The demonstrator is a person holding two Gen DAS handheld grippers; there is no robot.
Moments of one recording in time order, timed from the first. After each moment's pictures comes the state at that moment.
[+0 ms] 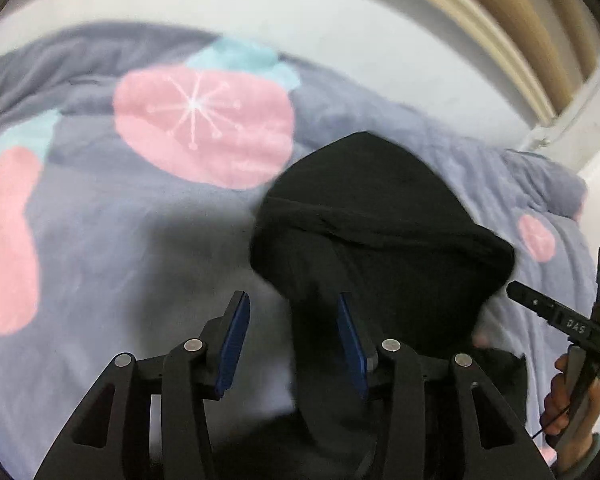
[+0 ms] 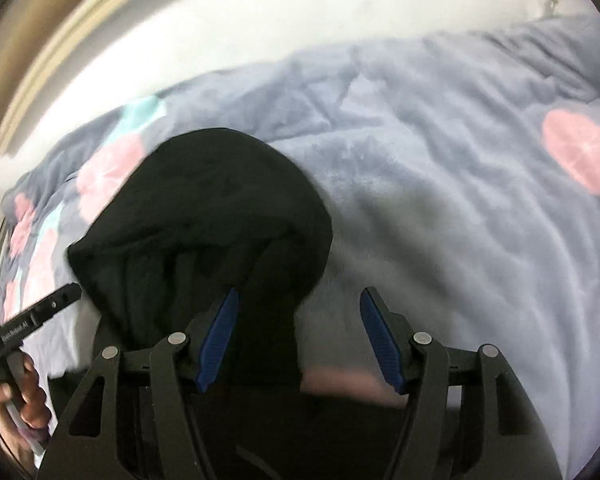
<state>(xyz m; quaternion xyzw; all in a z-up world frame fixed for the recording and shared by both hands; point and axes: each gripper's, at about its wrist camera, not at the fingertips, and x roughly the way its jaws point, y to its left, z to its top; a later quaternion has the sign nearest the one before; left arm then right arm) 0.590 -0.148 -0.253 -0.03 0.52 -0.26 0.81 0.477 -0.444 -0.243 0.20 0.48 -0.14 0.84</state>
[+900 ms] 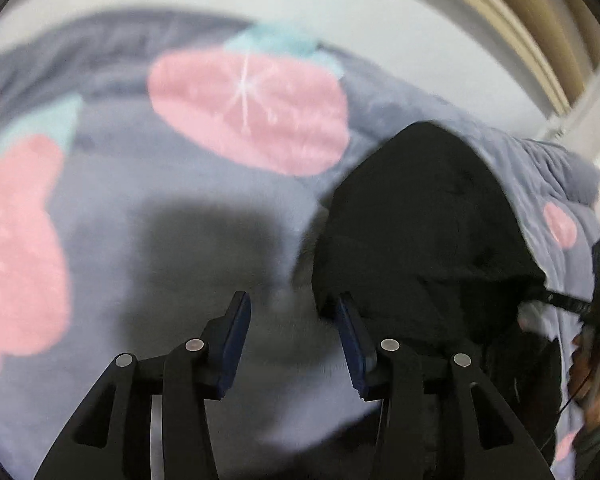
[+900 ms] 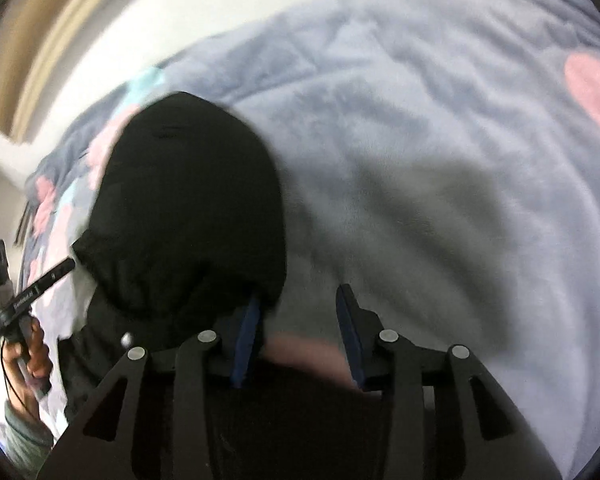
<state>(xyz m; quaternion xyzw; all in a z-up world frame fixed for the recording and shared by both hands) 0.595 -0.111 -0.268 0.00 0.50 -0.26 0.83 0.446 -0.461 -0.268 0.23 0.51 -0.06 0.83</state>
